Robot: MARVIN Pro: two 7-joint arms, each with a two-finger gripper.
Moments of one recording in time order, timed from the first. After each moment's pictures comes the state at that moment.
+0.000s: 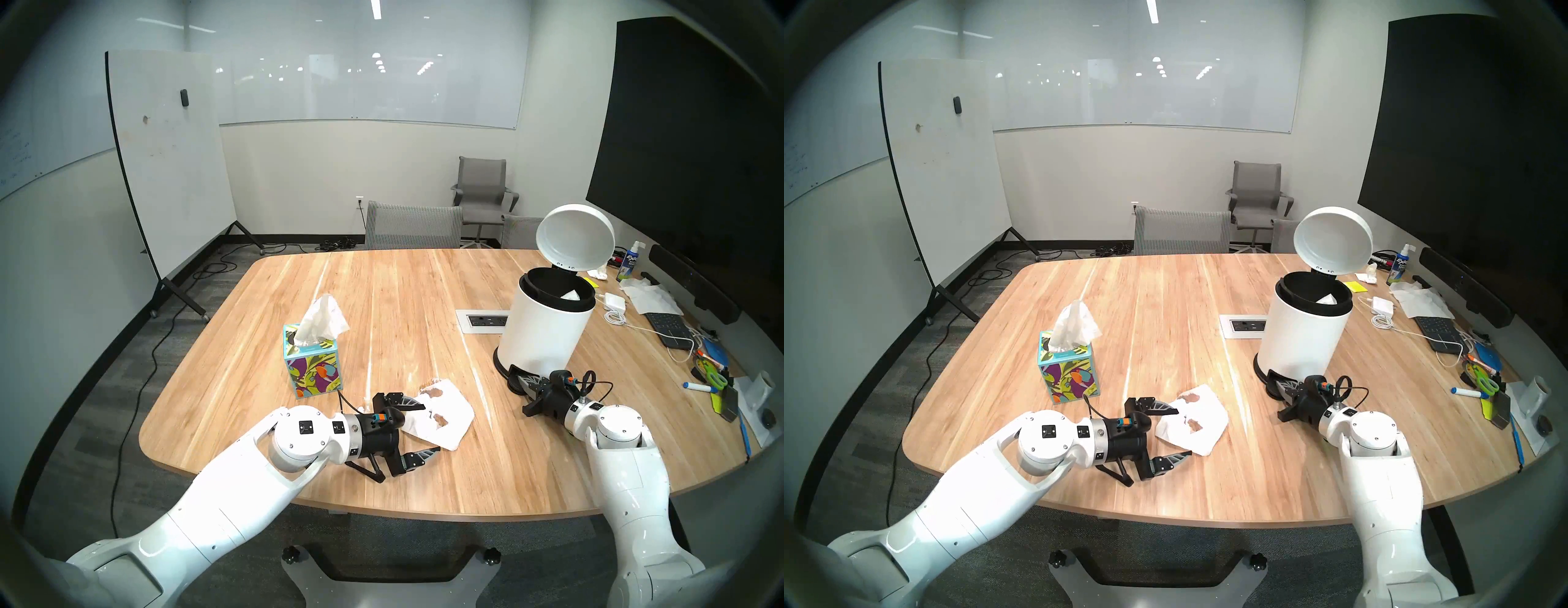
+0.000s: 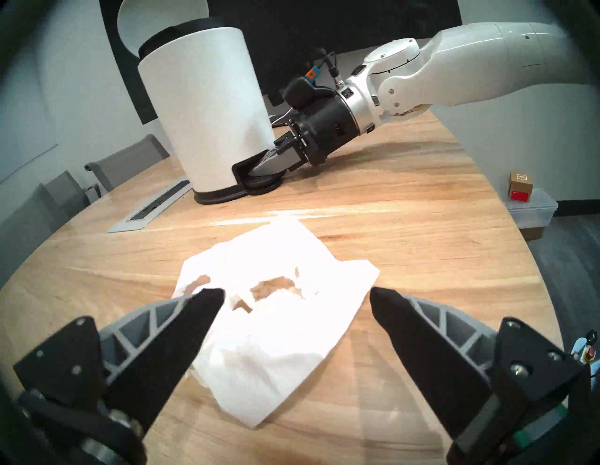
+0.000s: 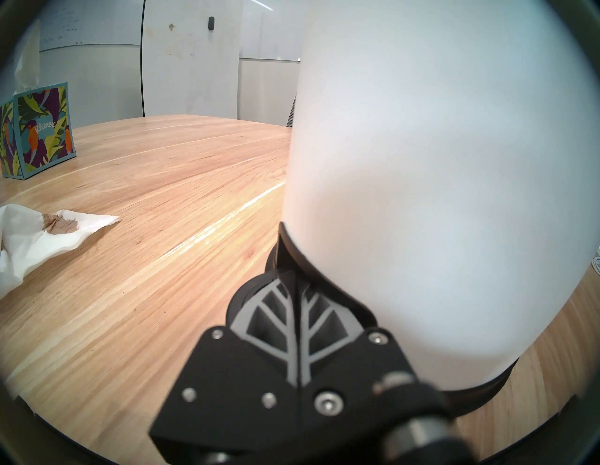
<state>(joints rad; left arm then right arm) 1.38 -1.13 -0.96 -1.54 -0.03 0.03 -0.65 -1.41 -1.28 1.82 -1.17 -0.08 -0.03 0.71</state>
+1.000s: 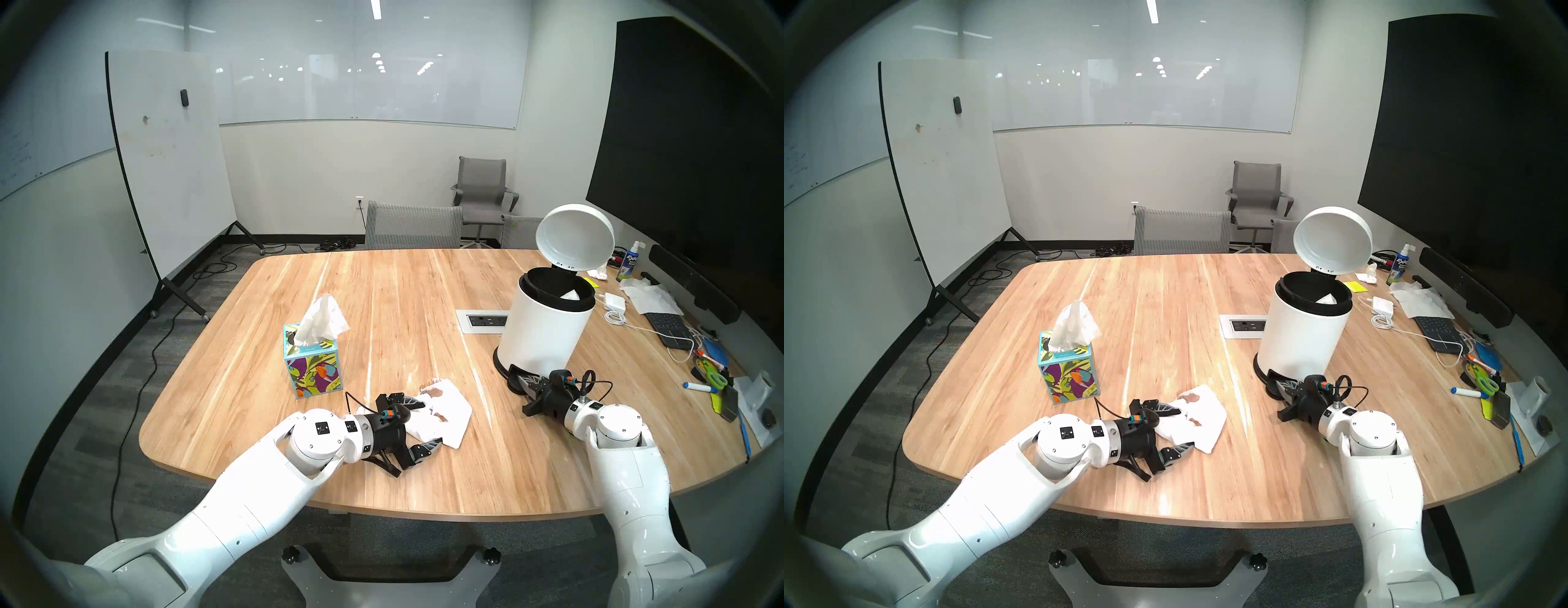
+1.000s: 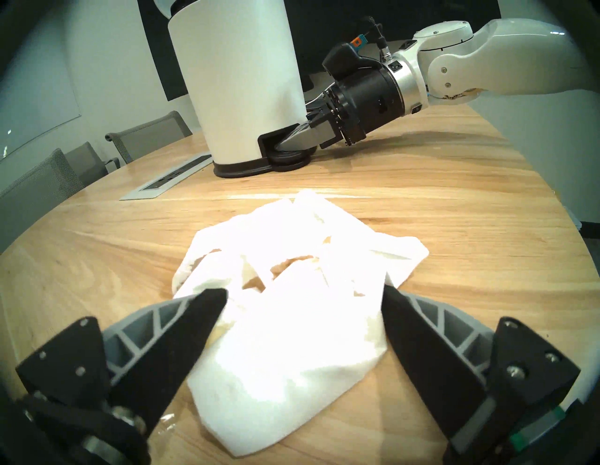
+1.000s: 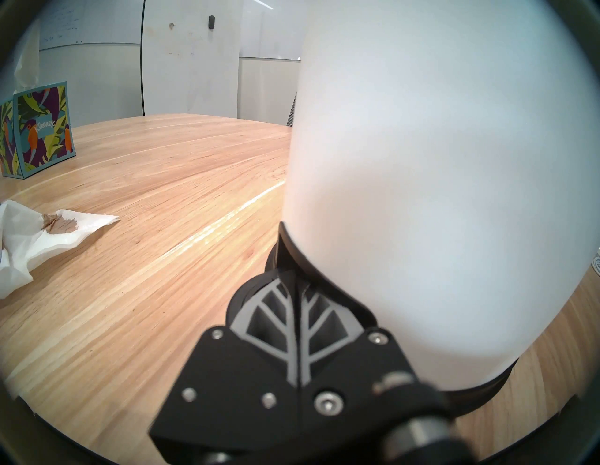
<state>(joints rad) 1.34 -1.21 -0.94 -1.38 -0.03 0.02 -0.57 -1.41 -1.27 1.81 -1.17 -0.08 -0.02 0.71</state>
